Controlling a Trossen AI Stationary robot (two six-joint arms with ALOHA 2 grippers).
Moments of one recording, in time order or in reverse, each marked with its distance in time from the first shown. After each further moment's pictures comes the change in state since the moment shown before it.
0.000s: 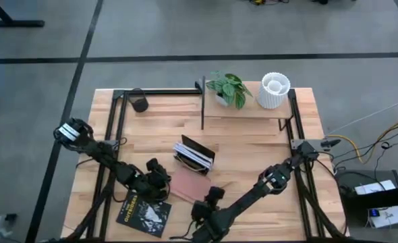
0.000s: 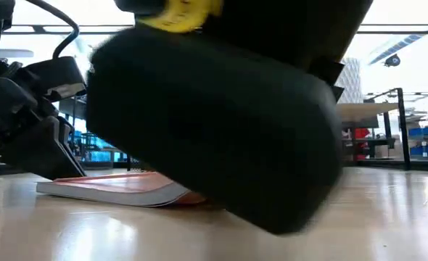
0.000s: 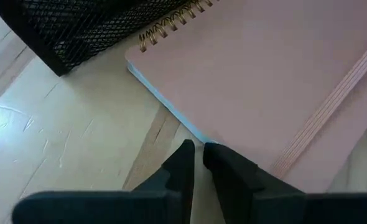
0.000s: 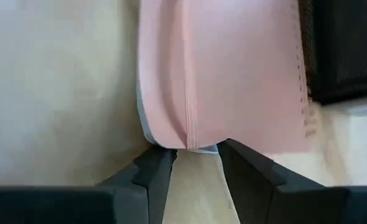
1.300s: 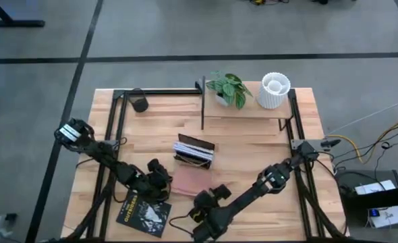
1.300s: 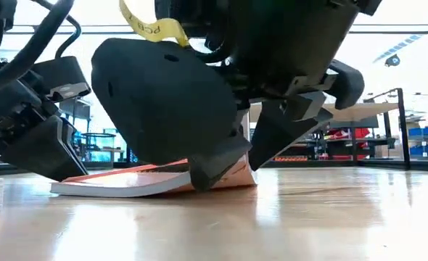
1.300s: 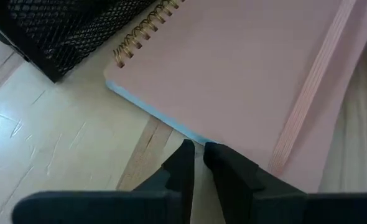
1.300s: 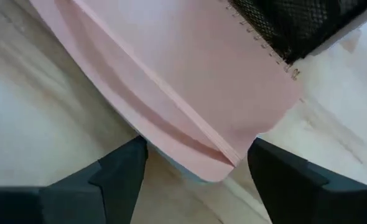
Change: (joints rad) left arm 0.000 0.000 0.004 0.010 0.006 -0.012; right arm -0.010 0.000 -0.007 -0.094 0.075 0.393
